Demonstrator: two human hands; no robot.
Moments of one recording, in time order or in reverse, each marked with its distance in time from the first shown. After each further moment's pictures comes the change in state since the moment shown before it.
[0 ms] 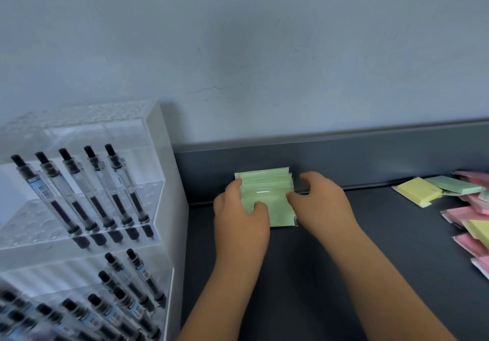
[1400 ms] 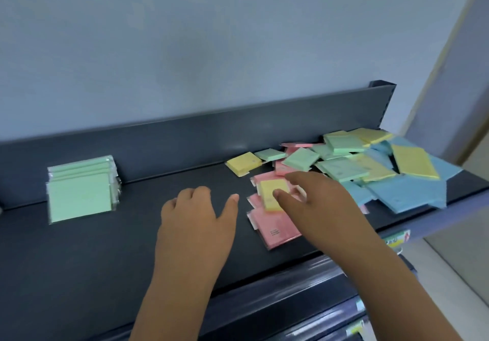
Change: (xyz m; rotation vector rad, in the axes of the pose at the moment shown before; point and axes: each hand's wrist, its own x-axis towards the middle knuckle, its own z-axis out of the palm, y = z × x) left_hand -0.176 0.112 0.194 0.657 -0.182 0.213; right_hand -0.066 0.237 -0.249 -0.172 0.052 -0.087
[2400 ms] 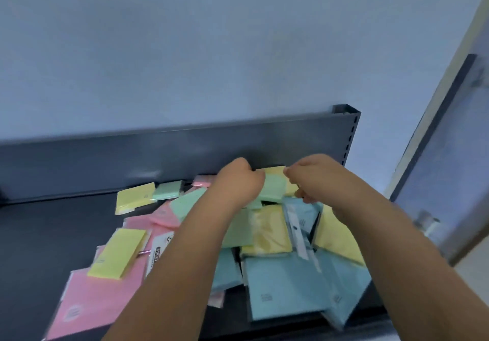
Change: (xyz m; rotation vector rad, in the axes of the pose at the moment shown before) left_hand 0.144 0.297 0.175 -0.205 -0.231 -0.111; right_hand 0.206 0.223 -0.144 0.350 -0.282 0.221
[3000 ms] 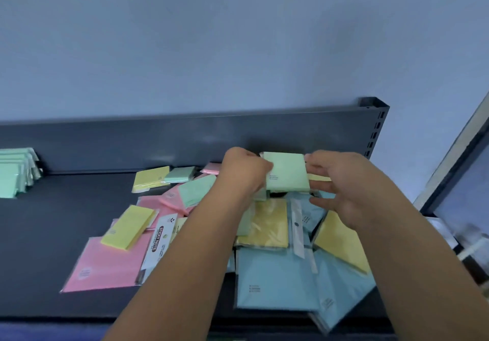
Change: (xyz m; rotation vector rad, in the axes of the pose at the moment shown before) left_hand 0.000 0.015 0.020 -0.601 0.173 -0.216; right_hand 0.017 0.026 -0.016 0.601 -0.095 0.112
